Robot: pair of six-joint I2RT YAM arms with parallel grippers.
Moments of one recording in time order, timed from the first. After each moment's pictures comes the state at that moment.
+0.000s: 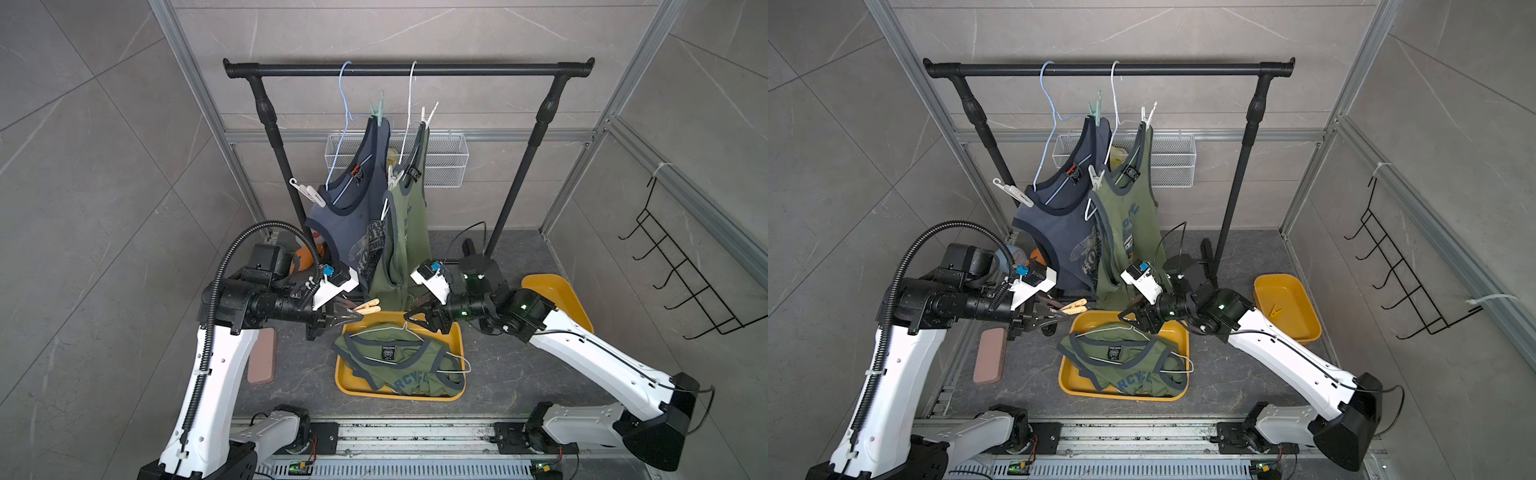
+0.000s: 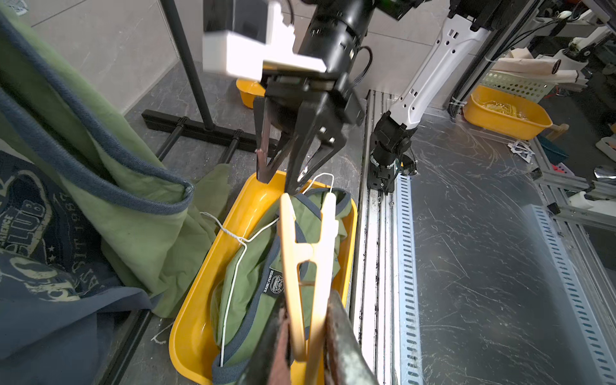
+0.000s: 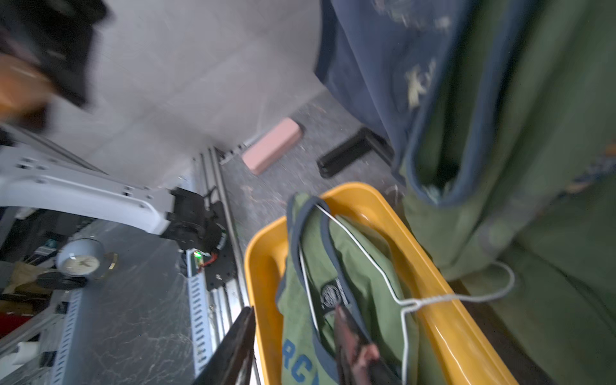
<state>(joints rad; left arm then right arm) -0.24 1.14 1.63 -1.50 0.97 0.83 0.78 1.25 1.28 -0.52 -0.57 0.10</state>
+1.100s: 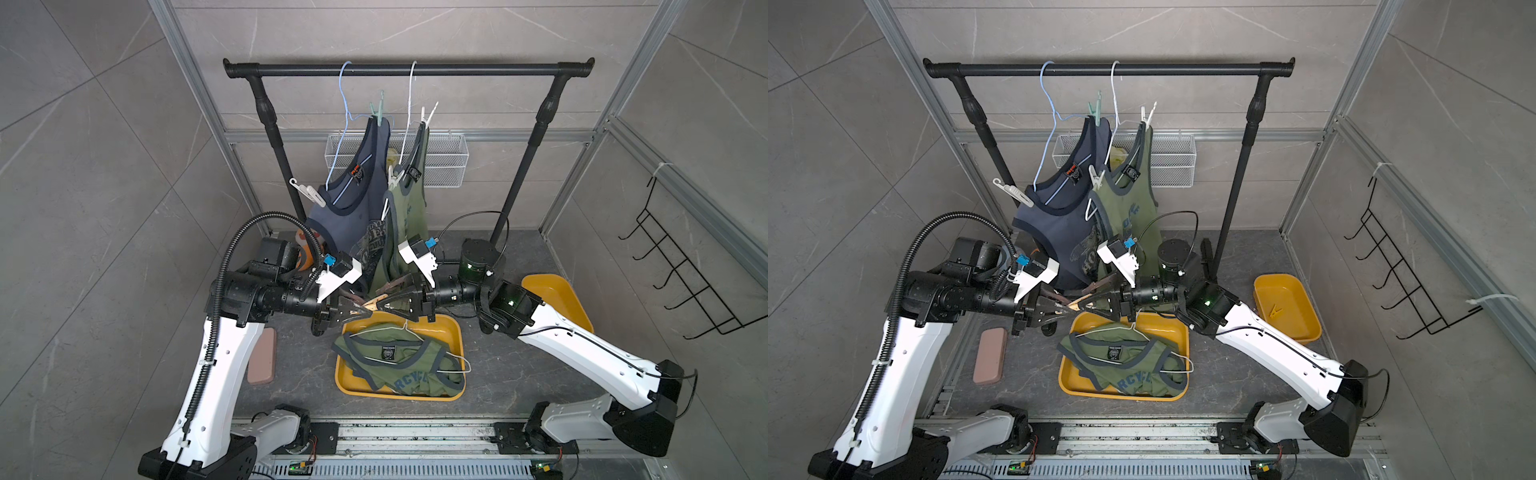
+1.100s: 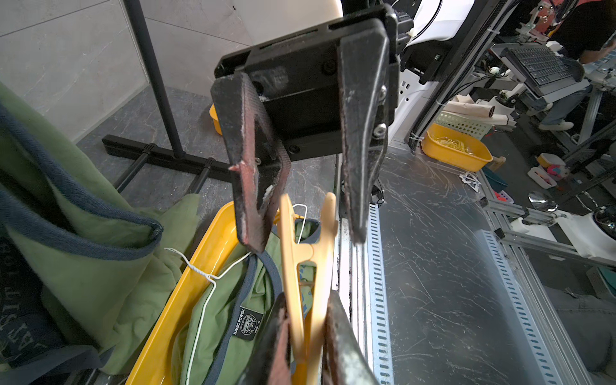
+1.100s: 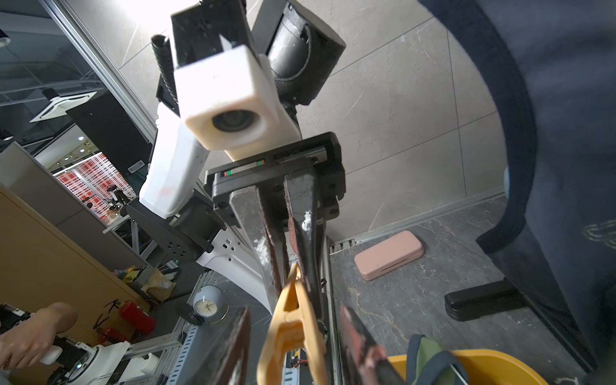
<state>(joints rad) -0.28 1.18 1.65 -1.45 1.09 0.74 0.87 1.37 1.37 -0.07 -0.81 0.38</state>
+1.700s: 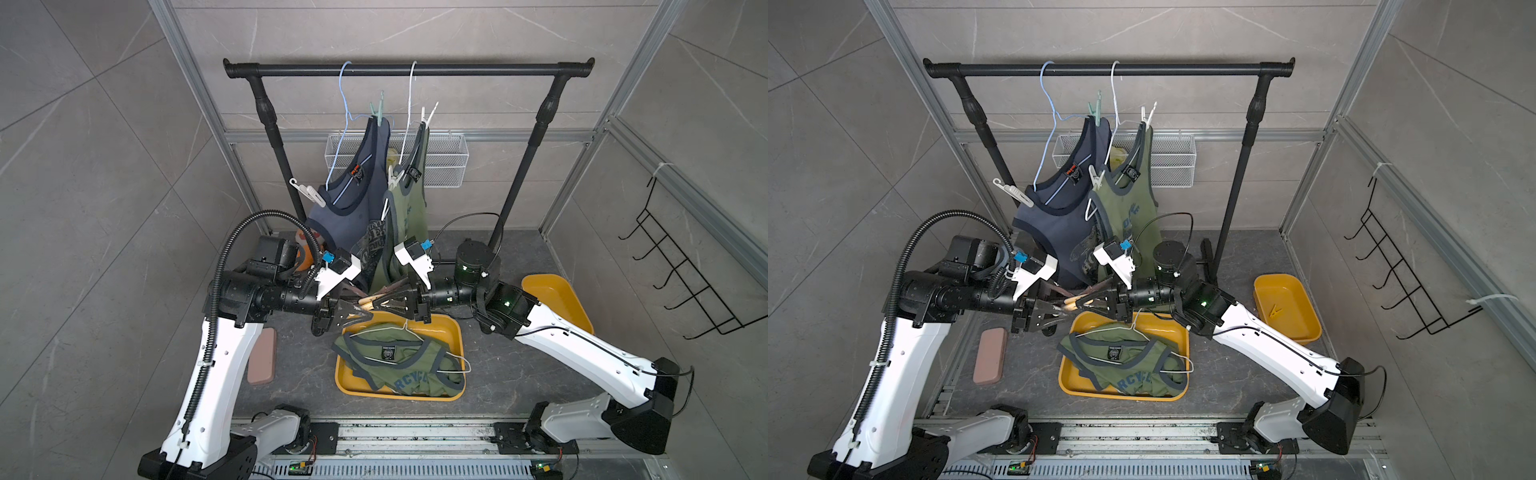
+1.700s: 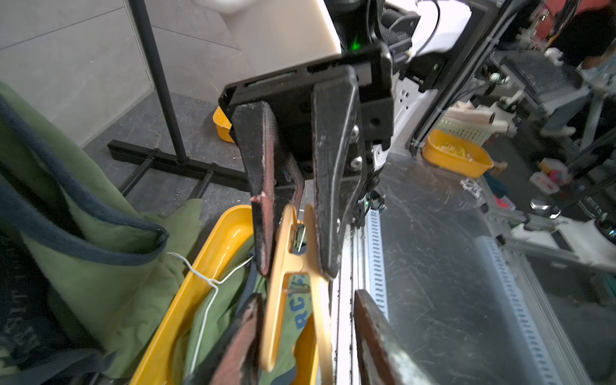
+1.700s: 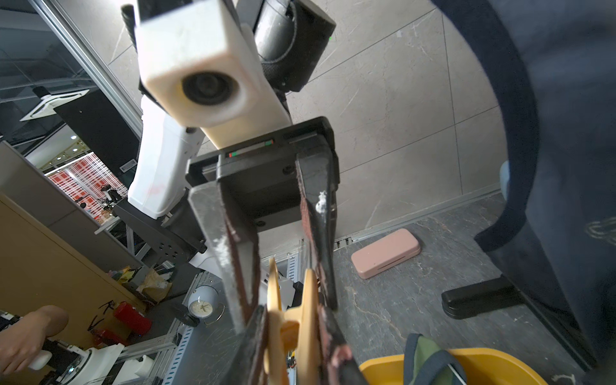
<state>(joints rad) -0.28 1.18 1.66 -1.43 1.10 0.71 0.88 1.38 1.37 -0.08 -0.77 0.36</state>
